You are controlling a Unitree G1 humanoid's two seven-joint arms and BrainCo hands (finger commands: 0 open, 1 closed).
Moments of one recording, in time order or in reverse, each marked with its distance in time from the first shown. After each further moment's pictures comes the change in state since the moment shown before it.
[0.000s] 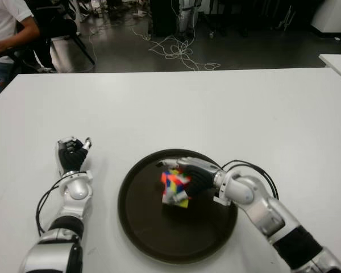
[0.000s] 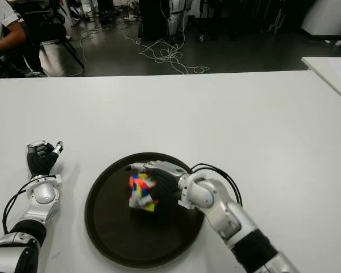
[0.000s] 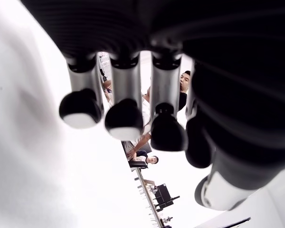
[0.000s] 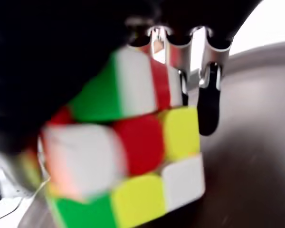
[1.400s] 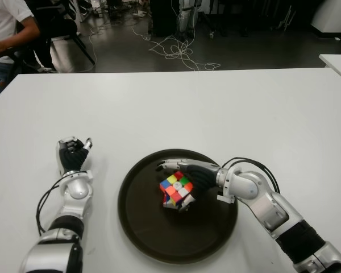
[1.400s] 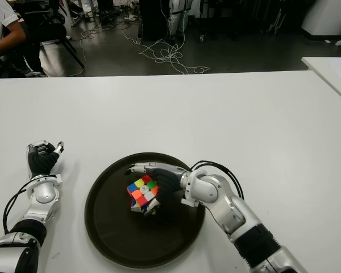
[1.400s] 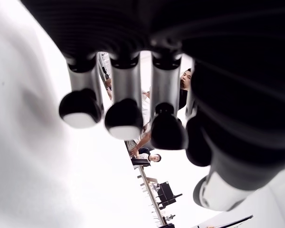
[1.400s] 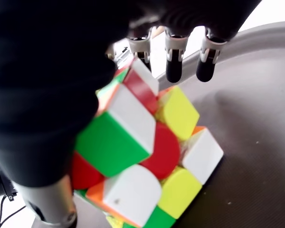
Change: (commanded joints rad) left arm 0.002 0.002 -0.003 -0.011 0.001 0.017 -0.010; right arm -0.002 -0.006 -0.013 0.032 0.023 -0.061 -0.041
